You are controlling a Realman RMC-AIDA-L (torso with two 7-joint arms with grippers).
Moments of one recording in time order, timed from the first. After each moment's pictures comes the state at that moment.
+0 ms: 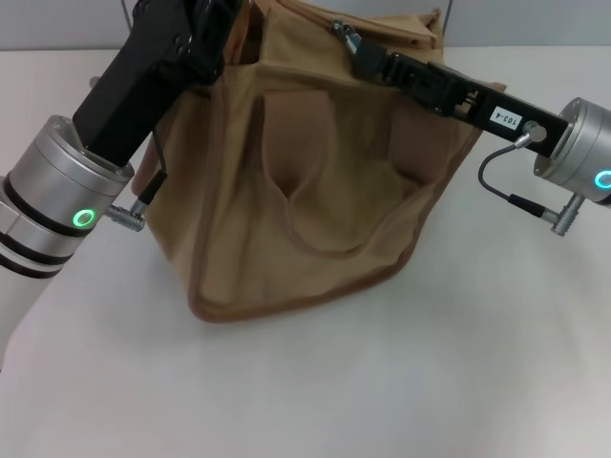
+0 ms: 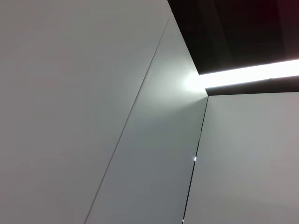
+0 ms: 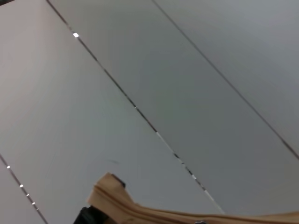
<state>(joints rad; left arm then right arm) -0.68 -2.08 0.01 -0.10 1.84 1.83 -0.80 0.68 2.08 -0.75 -0.27 -1.47 -1.58 1.52</state>
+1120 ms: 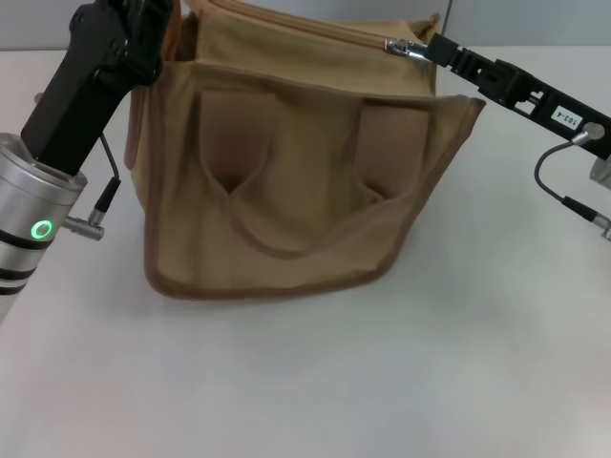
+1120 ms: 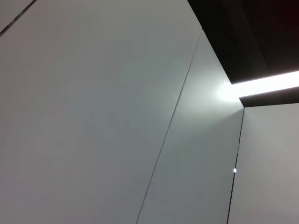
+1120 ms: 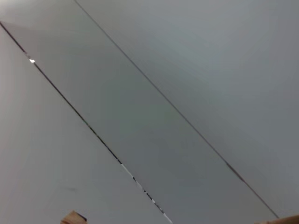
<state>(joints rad) -0.61 -2.07 -0.07 -0.08 1.84 1.83 -0.80 0.58 2.07 -0.69 -0.35 -1.47 -1.55 1.58</state>
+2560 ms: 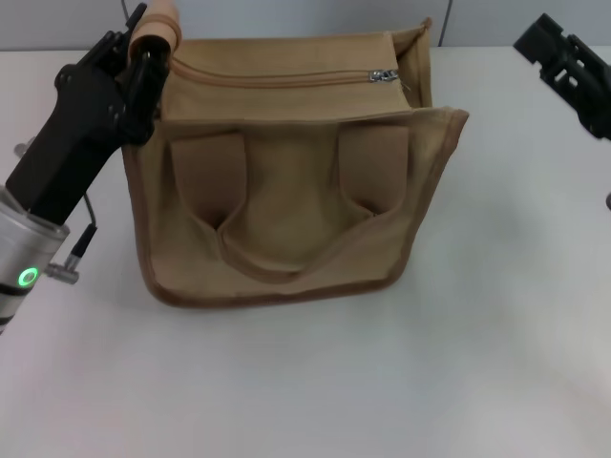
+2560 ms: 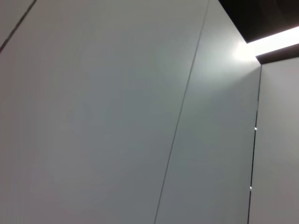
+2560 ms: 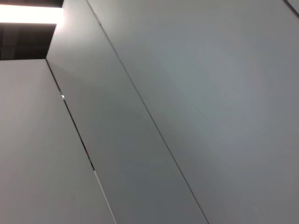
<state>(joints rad) -0.52 -2.07 -0.04 -0.05 1.86 1.79 -0.71 0.44 2.08 -0.61 -0.31 -1.35 -1.75 1.20</state>
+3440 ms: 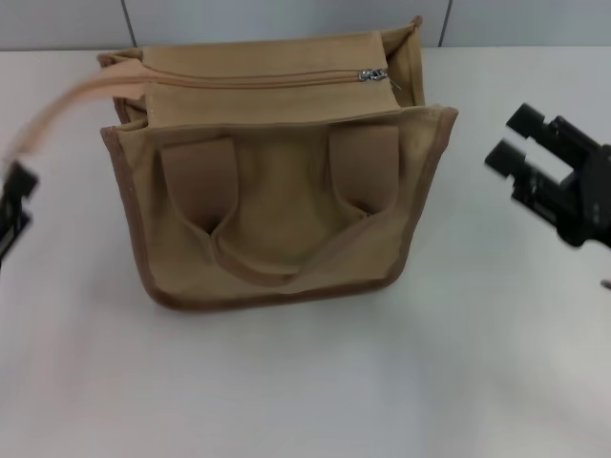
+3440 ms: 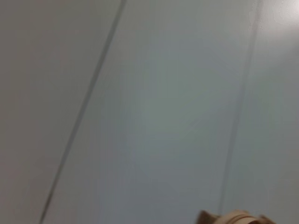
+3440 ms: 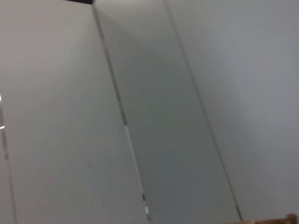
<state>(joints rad) -0.20 -2.06 -0.07 0.16 1.89 1.89 -0.73 0.36 2.08 -0.62 -0.28 -1.52 -1.83 0.92</state>
